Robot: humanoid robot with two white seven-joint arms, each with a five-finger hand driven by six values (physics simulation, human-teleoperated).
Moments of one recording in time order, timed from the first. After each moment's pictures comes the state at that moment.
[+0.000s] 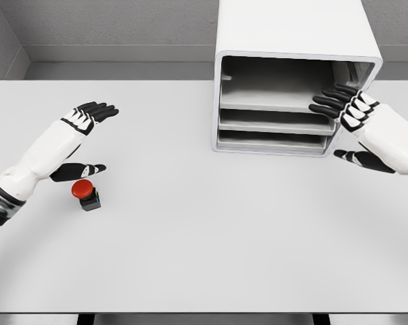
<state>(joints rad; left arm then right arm) -0.04 0.48 0.00 -1.68 -0.48 -0.61 -0.20 -0.08 -0.95 0.23 -1.77 0.48 -0.61 -0.23</state>
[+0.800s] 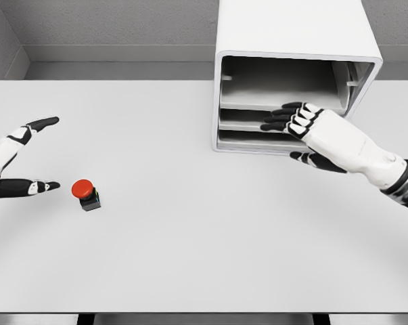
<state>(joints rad) 0.10 0.61 0.16 -1.60 -0.01 -0.61 -0.44 -0.21 -0.75 0.30 -1.75 0.47 -0.61 0.04</state>
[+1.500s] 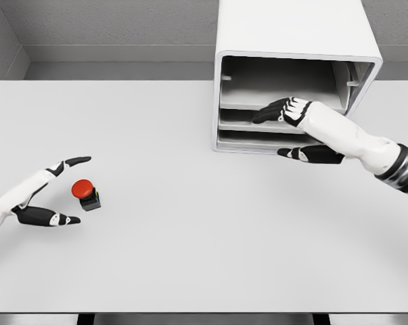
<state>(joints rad) 0.09 0.71 -0.07 -1.52 0.14 -0.61 -0.48 -0.40 -0.86 0.57 -1.68 0.09 -0.61 0.07</state>
